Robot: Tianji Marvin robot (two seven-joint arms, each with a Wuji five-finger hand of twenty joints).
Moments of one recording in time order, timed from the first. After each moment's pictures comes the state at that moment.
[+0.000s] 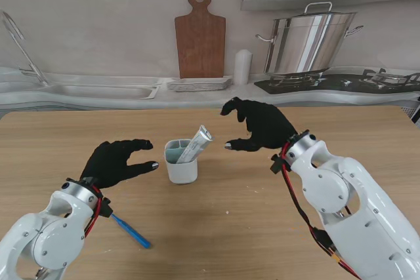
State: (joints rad) left arm 1.81 -1.09 -1.47 -1.98 0.81 -0.06 -0.06; right arm -1.44 -1.09 1.27 -1.80 -0.72 -0.25 0.05; left_hand 0.61 -0.19 0.05 0.09 0.58 0.08 0.47 0.38 0.76 0.21 0.31 0.28 0.76 0.32 0.47 0.68 0.33 0.38 1.20 0.79; right_hand 0.03 -0.71 1.11 -0.08 0.28 -0.02 1.00 0.36 0.68 0.30 0.96 0.45 0.92 0.25 0.92 0.60 0.48 0.30 1.54 0.68
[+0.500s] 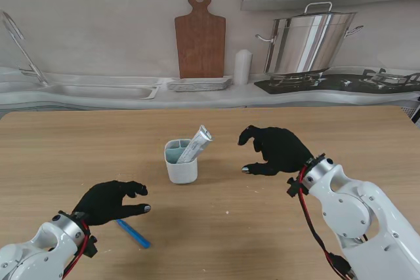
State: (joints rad) left arm 2.00 -1.06 -1.56 -1.97 0.79 -0.19 -0.16; right arm -1.59 -1.07 1.38 -1.80 -0.70 -0.36 0.07; left_hand 0.62 -0.19 0.06 0.09 0.61 0.07 0.56 0.39 0.84 0.20 0.39 0.31 0.92 0.28 0.66 0.81 0.51 0.32 1.39 0.83; right_hand 0.04 -0.71 1.11 -0.08 0.47 0.01 0.97 0.38 0.94 0.27 0.91 0.42 1.17 0.18 0.84 0.58 0.56 0.24 1.42 0.51
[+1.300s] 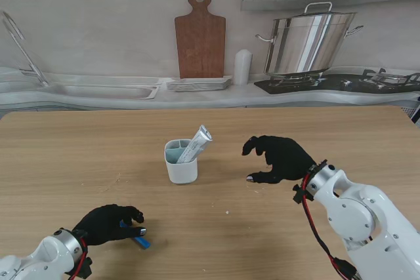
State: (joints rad) left arm 2.01 -1.04 -1.55 -1.88 0.73 -0.18 -0.27; right arm -1.59 -1.06 1.39 -1.73 -0.75 -0.43 0.06; left_hand 0.62 -0.17 0.06 0.09 0.61 0.07 0.58 0.39 0.85 0.19 0.41 0.32 0.94 0.27 0.61 0.75 0.49 0.32 1.38 0.76; right_hand 0.09 -0.63 1.02 -0.06 0.44 -0.02 0.97 0.39 0.74 0.31 0.86 0.42 1.02 0.27 0.79 0.58 0.61 0.36 1.39 0.60
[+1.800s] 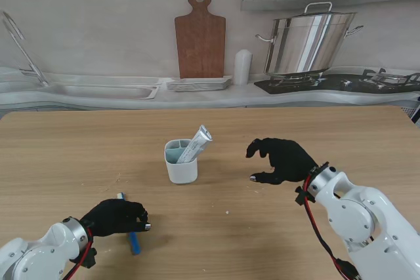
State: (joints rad) left arm 1.90 -1.02 -1.50 -1.82 0.69 -0.21 -0.36; right arm -1.60 -1.06 1.40 -1.71 -0.77 -0.41 0.06; left_hand 0.62 -0.16 0.07 0.09 0.63 0.05 0.75 0.49 0.88 0.15 0.53 0.45 0.85 0.26 0.52 0.62 0.25 0.38 0.96 0.58; right_hand 0.10 -0.63 1.09 -0.05 0.46 -0.02 0.97 0.39 0.74 0.31 0.84 0.42 1.02 0.29 0.78 0.57 0.59 0.40 1.36 0.56
